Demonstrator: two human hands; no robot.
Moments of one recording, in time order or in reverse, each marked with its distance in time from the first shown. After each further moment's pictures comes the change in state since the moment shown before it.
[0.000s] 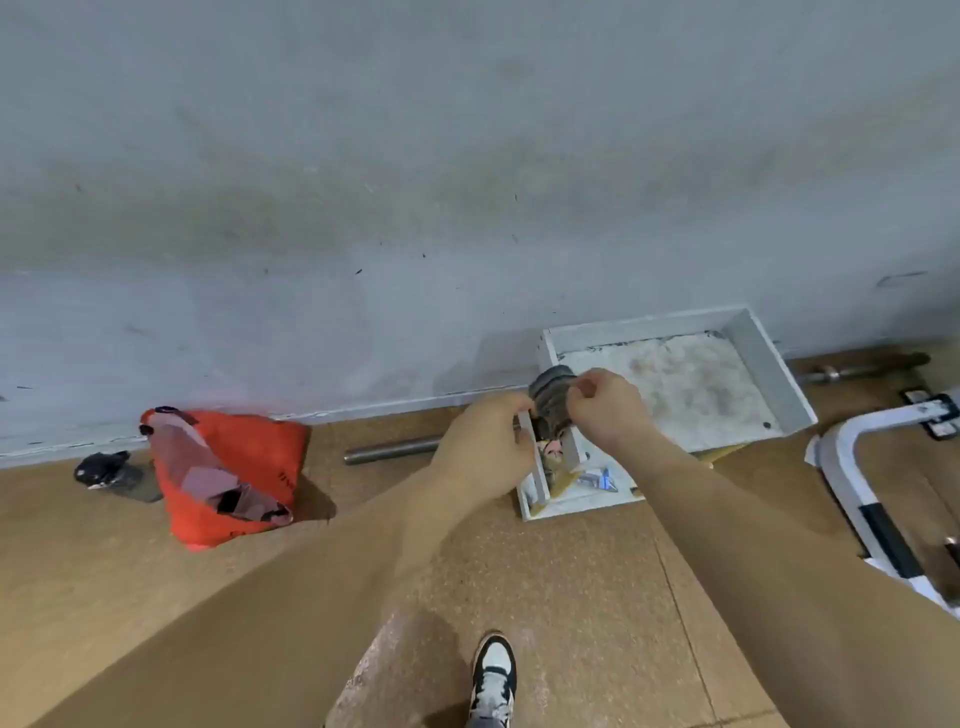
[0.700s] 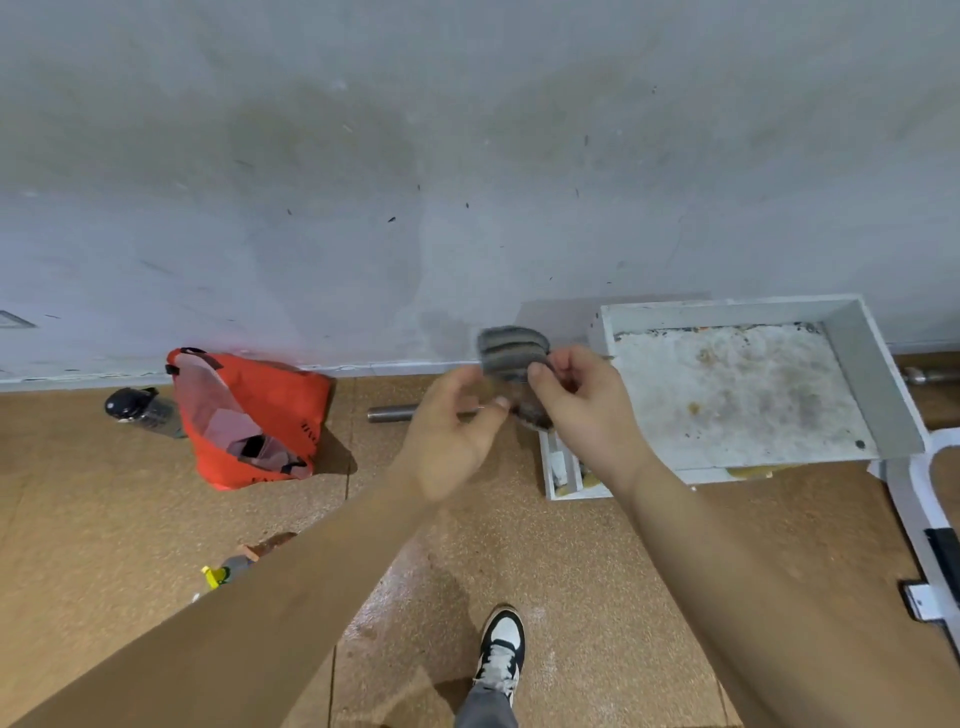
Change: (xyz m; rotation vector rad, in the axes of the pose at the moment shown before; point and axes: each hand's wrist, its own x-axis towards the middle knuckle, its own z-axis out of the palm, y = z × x) left_hand 0.018 -0.079 -0.001 -0.584 0.163 -0.314; right_hand 0.008 -0.044 0.063 0.575 -0.114 -0.162
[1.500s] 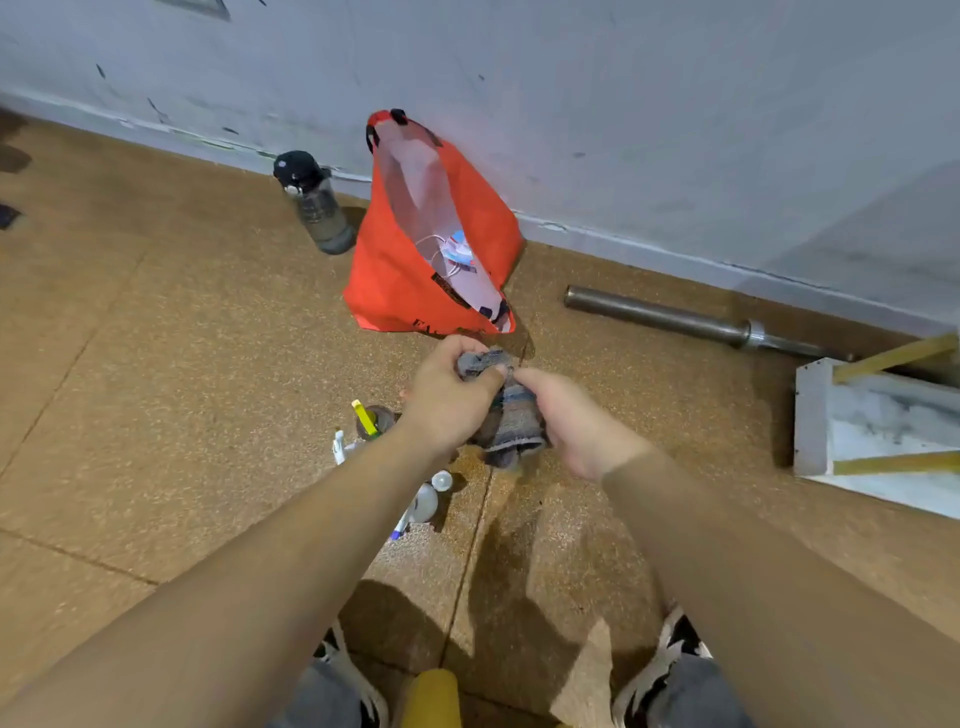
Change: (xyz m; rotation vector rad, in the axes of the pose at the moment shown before) left_hand -0.022 -0.517 -0.284 -0.150 0.382 -0.198; right_hand -0.079 0.292 0.552 0.021 -0.534 0.564
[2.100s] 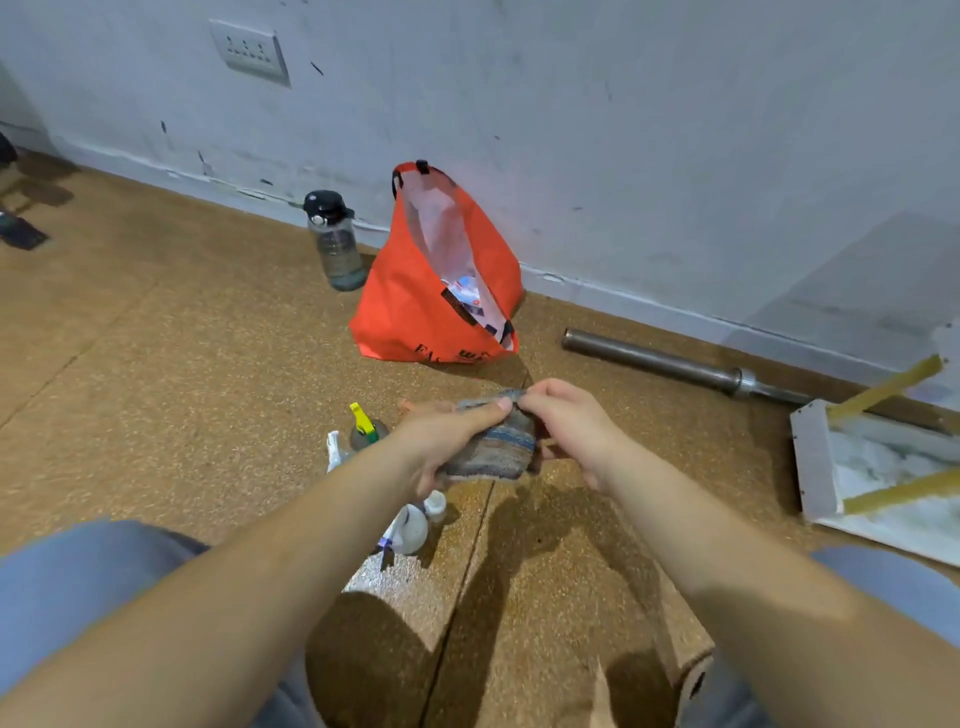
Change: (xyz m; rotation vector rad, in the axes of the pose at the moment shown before) left_hand -0.029 -0.104 -0.001 -0.235 -0.215 -0.267; right_hand -0.016 0.075 0.005 -0.247 0.103 -0.308
